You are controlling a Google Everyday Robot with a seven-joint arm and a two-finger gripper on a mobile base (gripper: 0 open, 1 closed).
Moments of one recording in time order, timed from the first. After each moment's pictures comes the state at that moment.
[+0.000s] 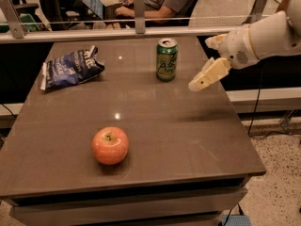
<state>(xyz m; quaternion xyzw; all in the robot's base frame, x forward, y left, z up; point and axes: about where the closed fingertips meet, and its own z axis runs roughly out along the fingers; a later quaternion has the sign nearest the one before) 0.597 -0.135 0.906 -0.52 0.73 0.20 0.39</state>
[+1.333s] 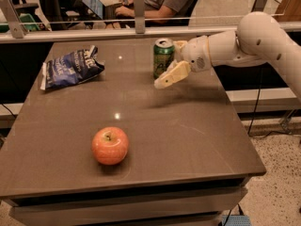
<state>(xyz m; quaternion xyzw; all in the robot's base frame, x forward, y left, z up) 0.641 -0.035 0.877 -0.53 0.64 0.33 0.44</state>
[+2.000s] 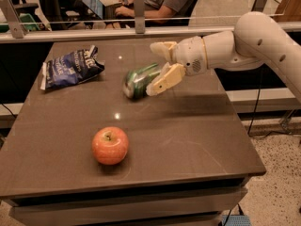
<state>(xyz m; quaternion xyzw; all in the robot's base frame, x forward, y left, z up) 0.576 0.006 0.912 -0.56 0.58 0.41 0.44</state>
